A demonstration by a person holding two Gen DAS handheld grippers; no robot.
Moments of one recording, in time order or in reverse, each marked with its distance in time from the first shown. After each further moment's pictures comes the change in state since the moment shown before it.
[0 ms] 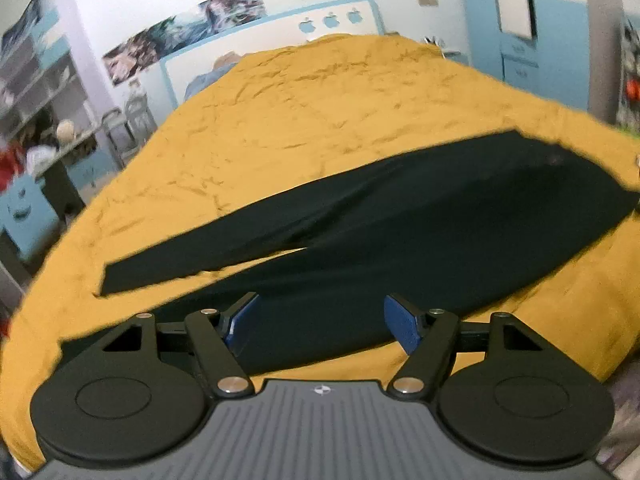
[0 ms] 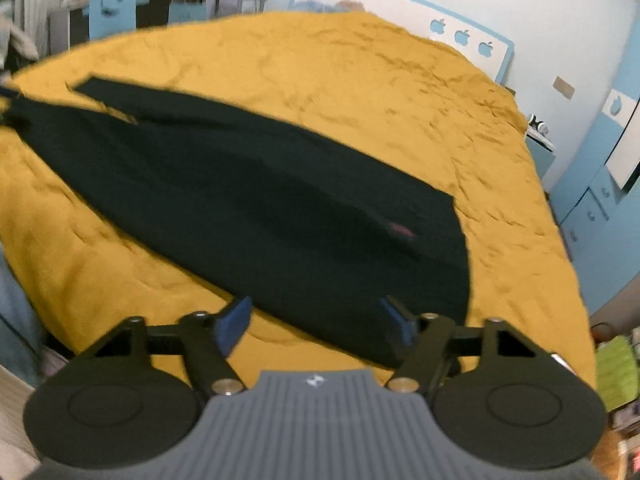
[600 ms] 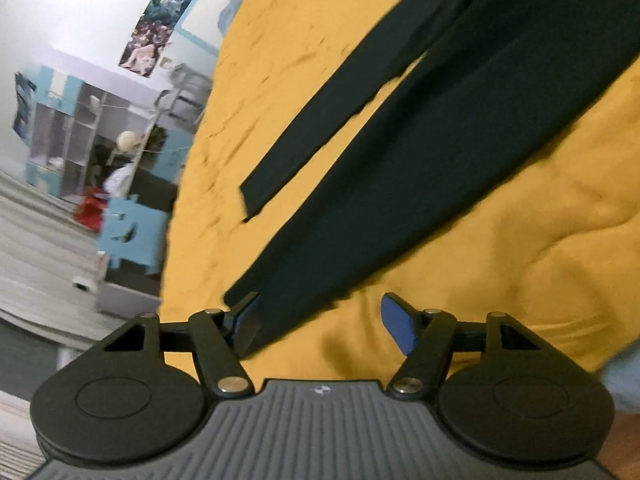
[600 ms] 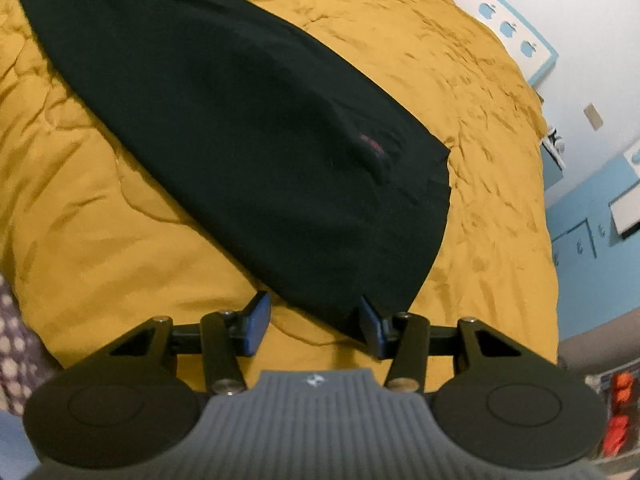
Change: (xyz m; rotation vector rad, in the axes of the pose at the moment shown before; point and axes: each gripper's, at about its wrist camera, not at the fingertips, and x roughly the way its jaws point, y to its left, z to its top) left arm 0.100 0.103 -0.062 0.447 0.343 0.397; right arm 0.058 -0.039 -0.039 -0.268 0.155 -0.057
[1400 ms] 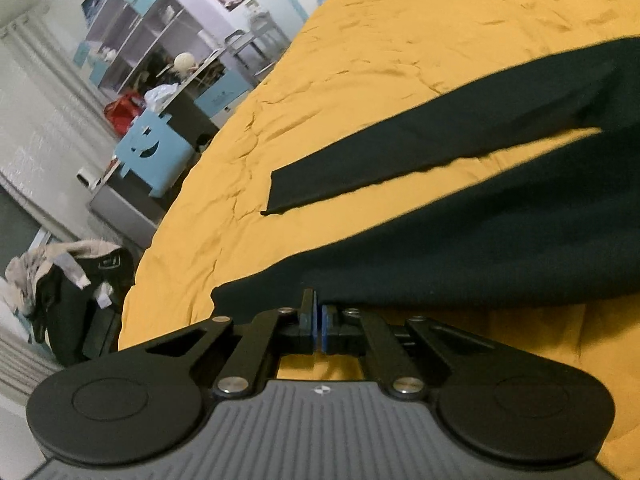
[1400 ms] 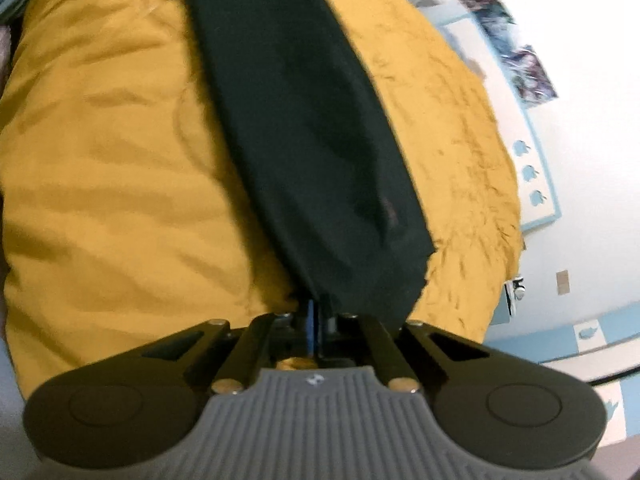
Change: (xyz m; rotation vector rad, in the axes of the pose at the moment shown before) left arm -0.011 0.042 0.019 -0.453 0.040 -0.027; right arm -0.010 0.028 -0.016 -0.431 -0.172 -0.162
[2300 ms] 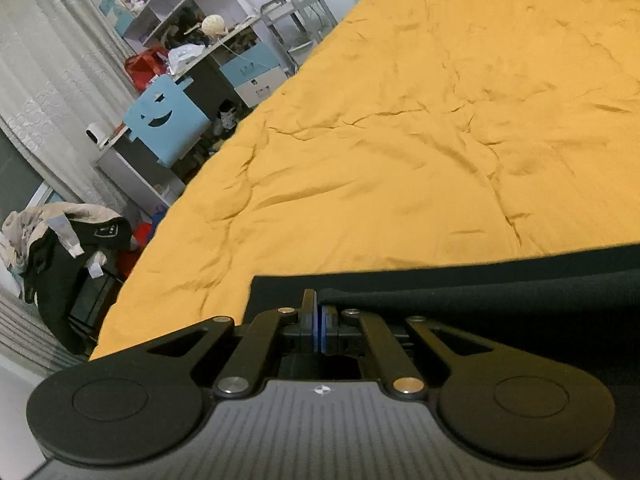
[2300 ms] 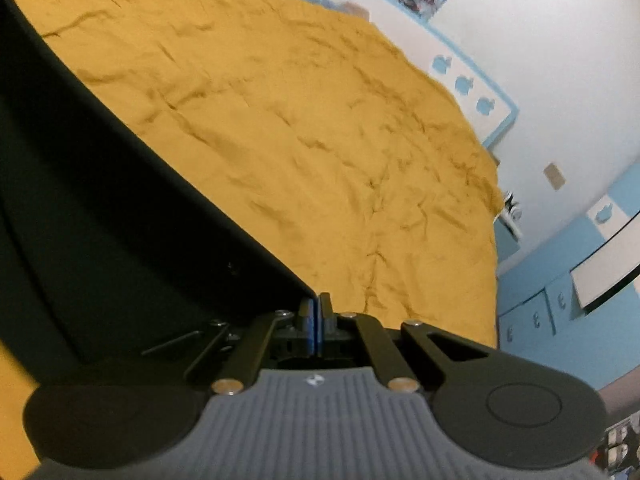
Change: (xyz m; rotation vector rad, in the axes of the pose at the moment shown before) left arm 0.132 -0.014 0.183 -0.185 0.127 0.043; right arm 0.251 -0.213 0.096 0.459 0.068 0.005
